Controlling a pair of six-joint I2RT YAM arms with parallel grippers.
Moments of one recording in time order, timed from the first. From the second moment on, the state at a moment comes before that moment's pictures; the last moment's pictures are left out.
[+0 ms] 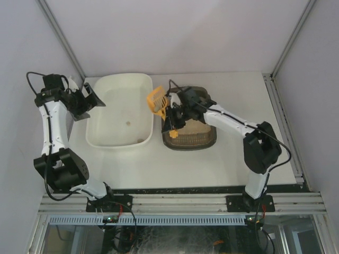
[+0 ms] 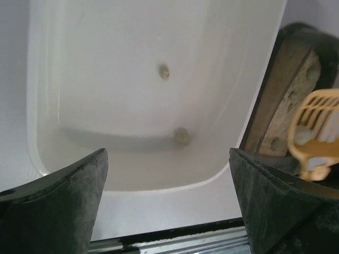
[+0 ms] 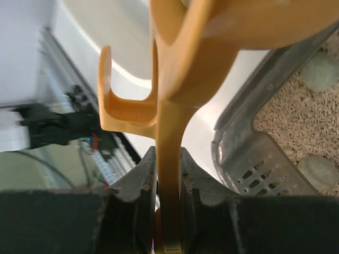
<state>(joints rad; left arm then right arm) 0.32 1.50 1.56 -1.04 0.40 -0.21 0.63 1.77 1.43 -0.43 -0.62 0.46</state>
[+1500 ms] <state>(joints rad) -0.04 1.67 1.84 -0.79 0.20 -0.27 0.80 1.72 1.73 -0.98 0.36 0.27</state>
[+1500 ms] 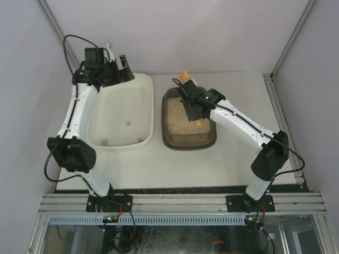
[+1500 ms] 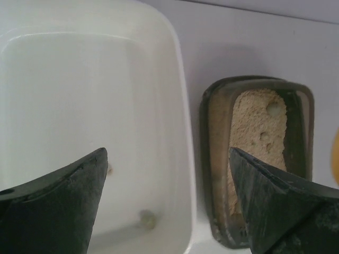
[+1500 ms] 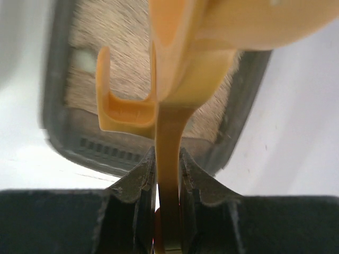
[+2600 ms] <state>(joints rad) -0.20 1.73 1.52 -0.40 0.22 -0.93 0.62 2.25 2.01 -1.41 0.59 0.43</state>
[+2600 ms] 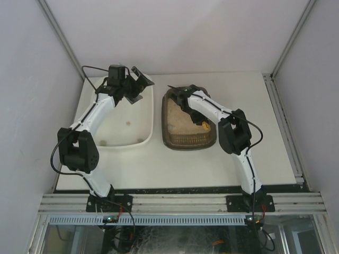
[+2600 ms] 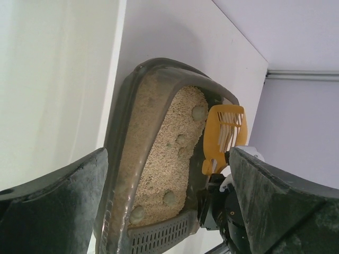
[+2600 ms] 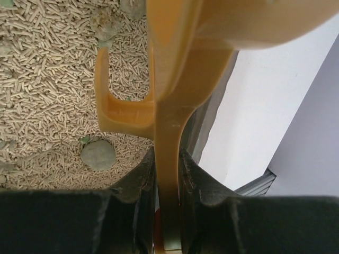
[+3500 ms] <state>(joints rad) -0.17 1.71 1.47 -0.41 0.23 -0.92 0.57 2.13 1.88 -1.26 0.13 0.33</state>
